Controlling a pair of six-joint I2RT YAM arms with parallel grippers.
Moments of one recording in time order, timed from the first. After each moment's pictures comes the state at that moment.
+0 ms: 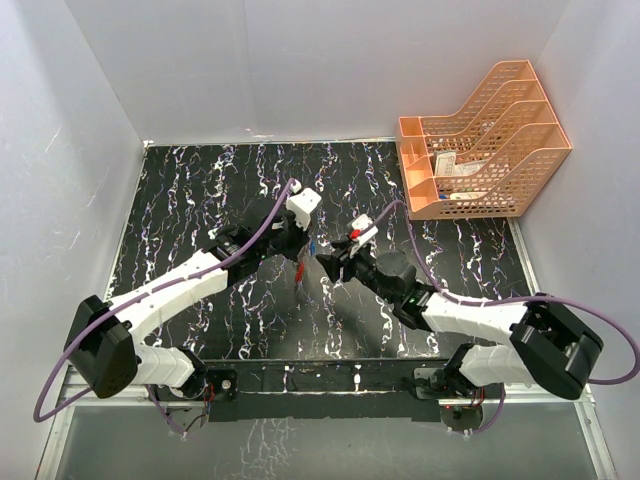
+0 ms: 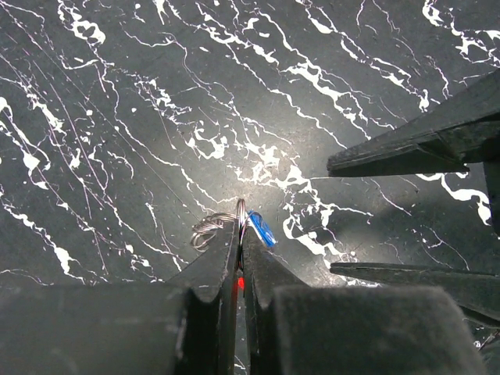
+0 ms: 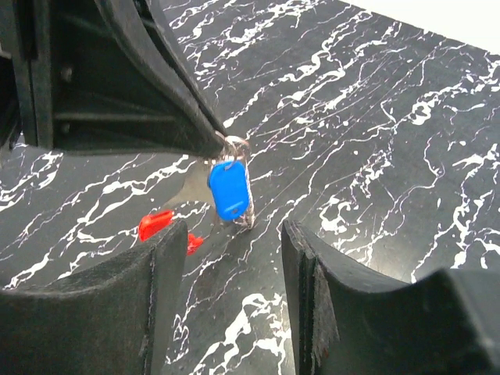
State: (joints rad) left arm -0.74 1.31 0.96 -0.20 0.01 0.04; right arm 0.86 1.24 0.46 0.70 0.09 0.09
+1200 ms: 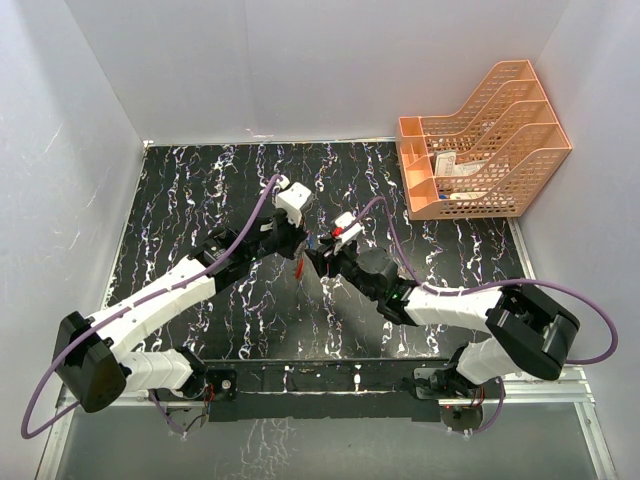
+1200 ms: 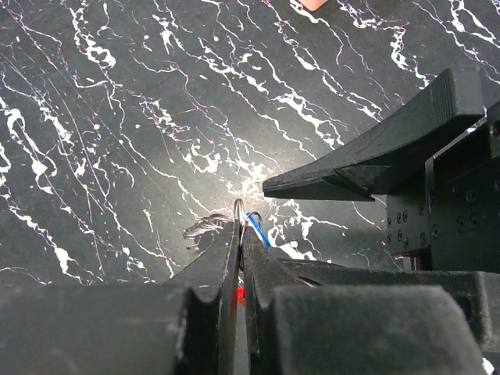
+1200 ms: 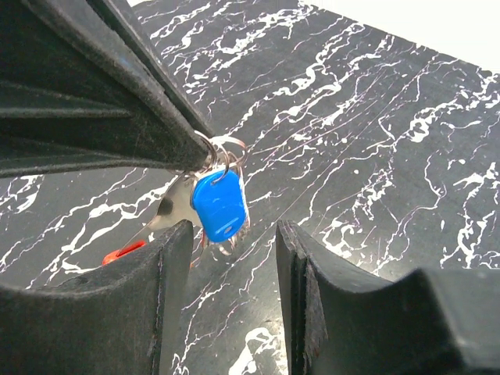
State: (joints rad) left arm -0.74 1.22 0.96 -0.21 0.02 -0.02; right arm 0.92 1.40 0.56 0.76 0.19 0.06
